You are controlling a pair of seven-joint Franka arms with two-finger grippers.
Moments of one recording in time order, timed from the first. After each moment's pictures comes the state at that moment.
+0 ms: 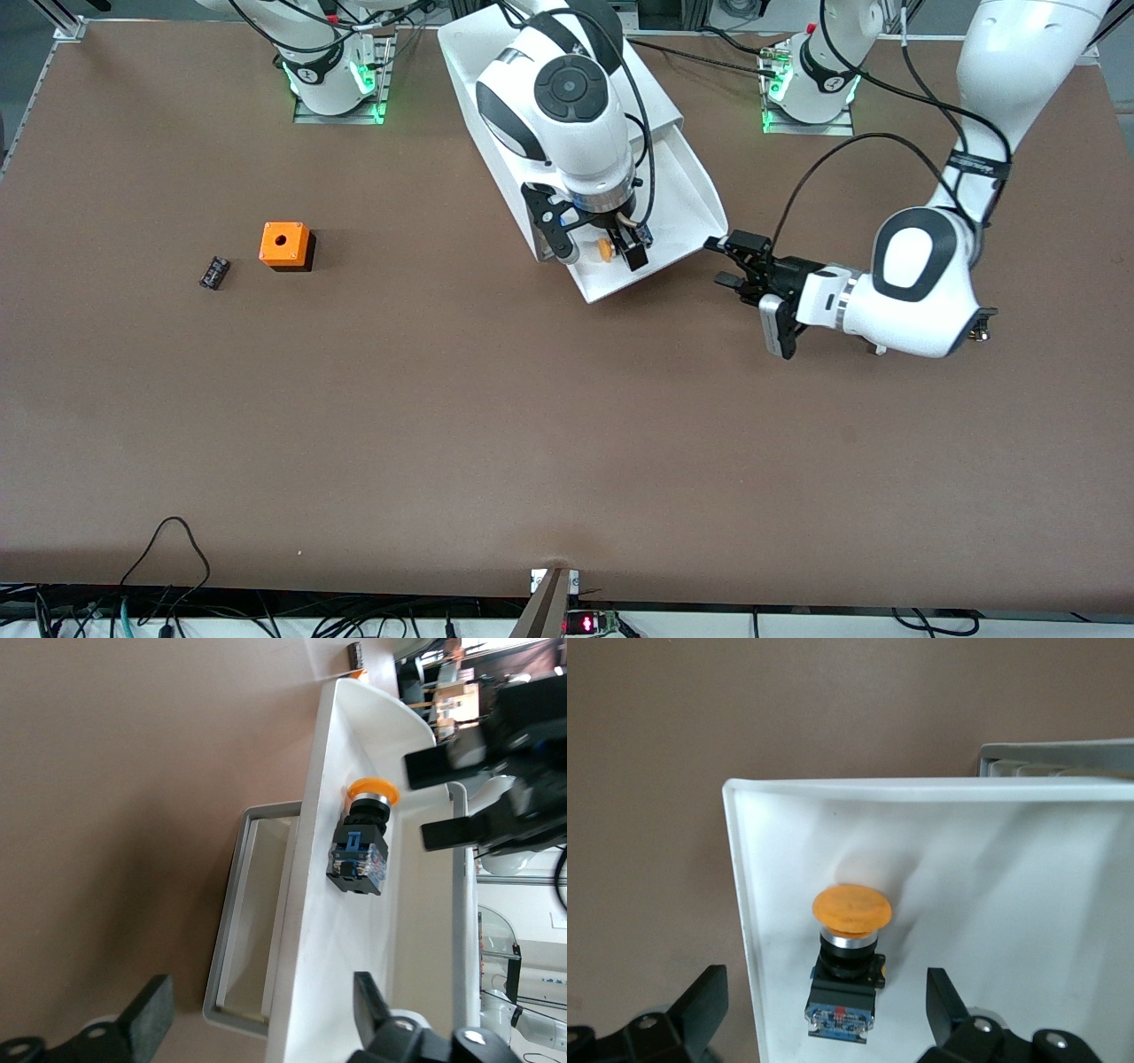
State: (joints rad) left arm 0.21 0.49 -0.40 -1.74 -0.73 1.65 0.72; right arm 0.77 0.70 0.13 -1.10 0.07 1.94 1.96
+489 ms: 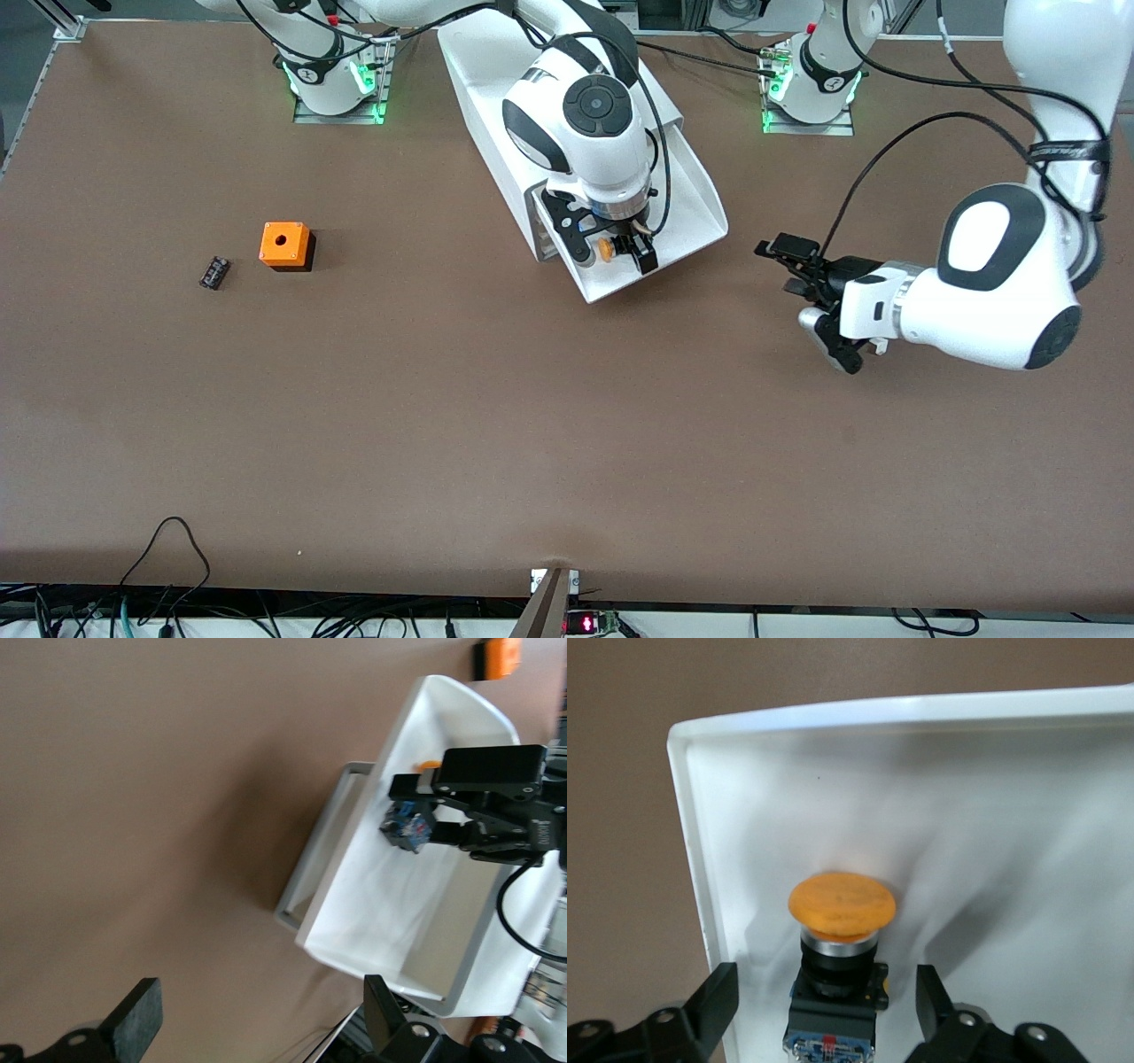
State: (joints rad) left arm 0.21 0.49 -0.41 -1.43 -0.36 1.44 0.36; right arm 0.80 0.75 0.13 -1.10 0.05 1.98 1.99
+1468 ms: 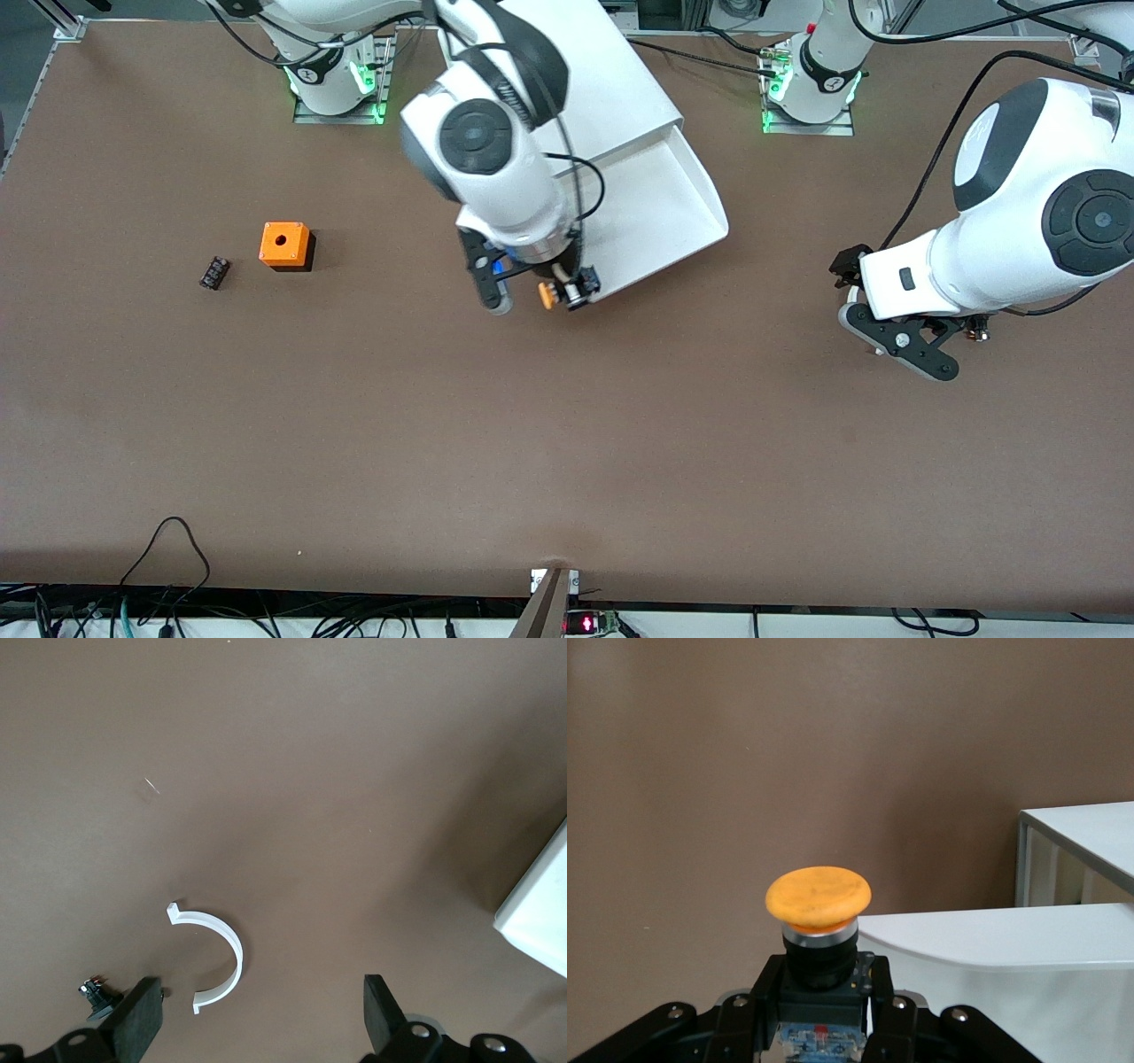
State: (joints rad) left arm 0.10 0.45 -0.42 -1.23 0.17 1.44 0.27; right arm 0.60 0.70 0.12 -0.99 0.13 1.87 1.88
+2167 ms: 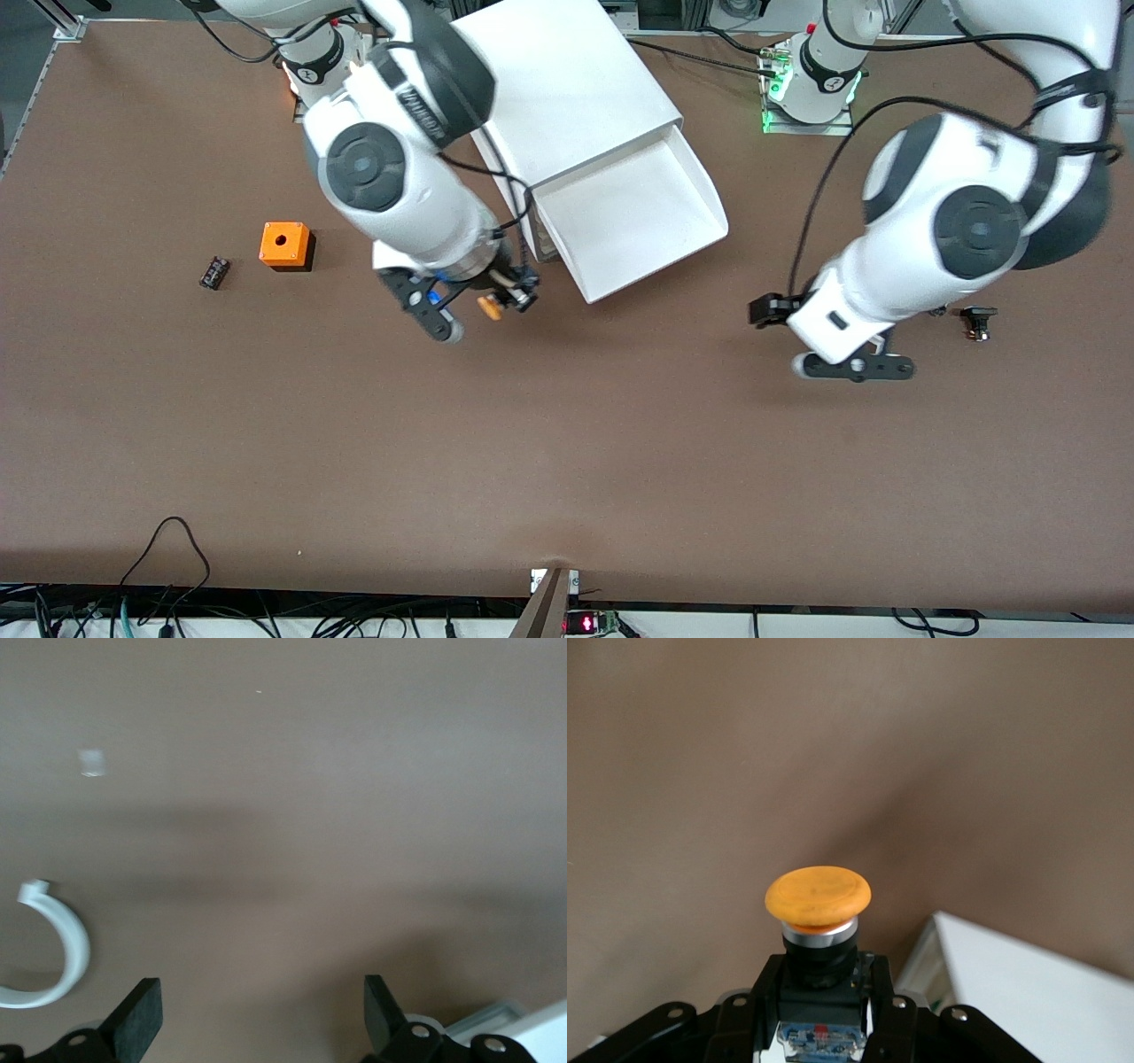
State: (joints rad) left arm -0.01 0.47 -0.42 -1.38 0.10 1.75 -0.50; right arm 0.46 0.65 0.12 -0.97 0.16 1.62 1.24
